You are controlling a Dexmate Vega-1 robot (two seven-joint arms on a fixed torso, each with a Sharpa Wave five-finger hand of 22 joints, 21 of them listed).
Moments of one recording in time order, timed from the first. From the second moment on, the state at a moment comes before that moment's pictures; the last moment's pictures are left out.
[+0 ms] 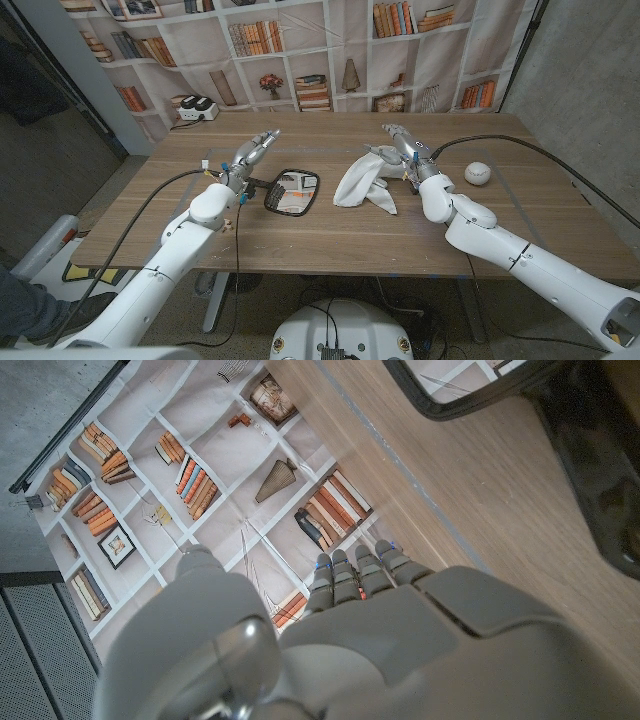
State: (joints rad) left arm 1.03 0.50 0.20 -1.64 -0.18 -0.04 0.06; left_hand 0.59 0.09 -0.09 0.05 0.27 0.11 0.06 0.22 0.18 0.09 -0.01 0.22 0.18 0.04 0.00 0.19 0.18 0.00 -0.02 0.22 0.18; right arm -0.83 -0.74 -0.68 -1.86 -0.43 -0.42 -0.28; right_hand 0.47 0.02 0.13 -0.07 0.20 0.09 0.06 0.18 0.19 0.02 0.09 0.19 0.18 -0.04 0.07 0.18 0.18 0.09 0.00 0.25 0.17
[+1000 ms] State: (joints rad) left arm 1.00 0.50 0.21 -1.64 -0.17 -0.01 0.05; left_hand 0.60 0.10 -0.09 0.05 0.26 0.11 0.06 0.21 0.18 0.09 -0.01 0.22 0.18 0.04 0.00 0.19 0.18 -0.01 -0.01 0.21 0.18; right arm -0.77 -0.78 -0.77 -1.90 -0.48 -0.60 -0.09; right_hand 0.53 -0.01 0.12 -0.12 0.22 0.06 0.12 0.19 0.19 0.02 0.13 0.20 0.18 0.00 0.09 0.19 0.18 0.14 -0.01 0.23 0.17
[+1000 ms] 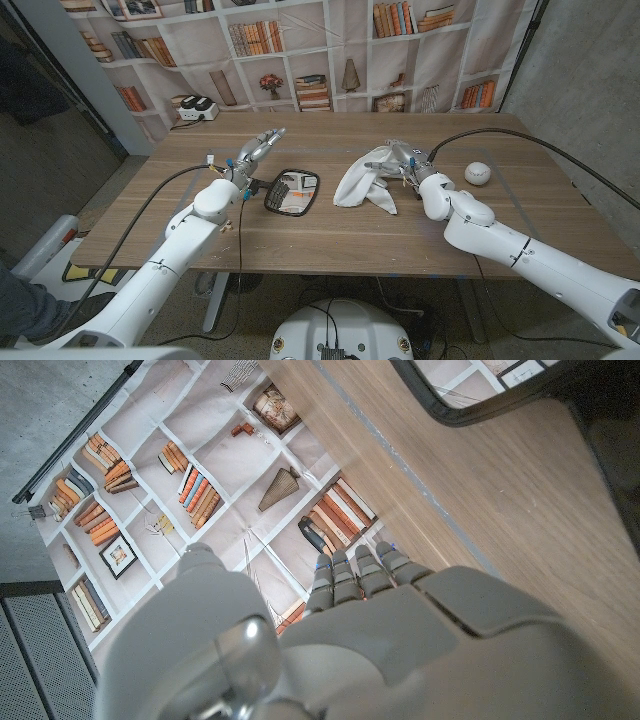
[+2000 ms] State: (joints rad) left arm 1.00 0.49 0.21 -1.64 -0.17 -0.01 0.05; left_hand 0.61 0.11 -0.09 0.05 0.26 0.11 0.06 0.21 0.18 0.09 -0.01 0.22 0.18 0.05 0.01 0.19 0.18 -0.02 -0.01 0.21 0.18; right arm -0.65 -0.75 -0.92 -1.86 -0.55 -0.78 0.10; right_hand 0.70 -0.02 0.16 -0.16 0.27 0.11 0.13 0.21 0.19 0.13 0.11 0.23 0.18 0.11 0.07 0.20 0.18 0.27 -0.02 0.23 0.17
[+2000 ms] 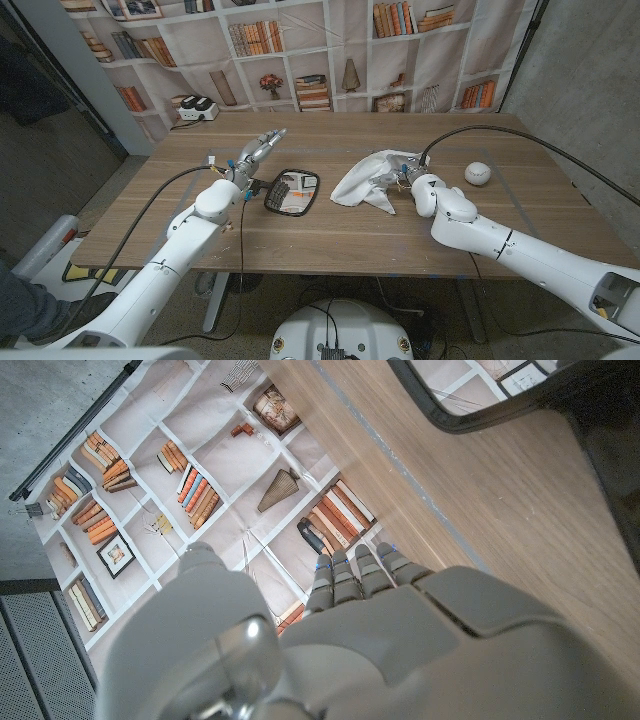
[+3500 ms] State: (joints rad) left arm 1.01 0.50 0.20 -1.65 -0.18 -0.01 0.05; left_hand 0.61 0.11 -0.09 0.05 0.25 0.11 0.06 0.21 0.18 0.09 -0.01 0.21 0.18 0.05 0.01 0.19 0.18 -0.04 -0.01 0.20 0.18; right arm -0.58 -0.70 -1.02 -1.80 -0.57 -0.87 0.10; right_hand 1.18 0.10 0.23 -0.16 0.19 0.73 -0.14 0.29 0.23 0.83 -0.18 0.33 0.19 0.97 -0.14 0.35 0.26 0.87 -0.11 0.51 0.29
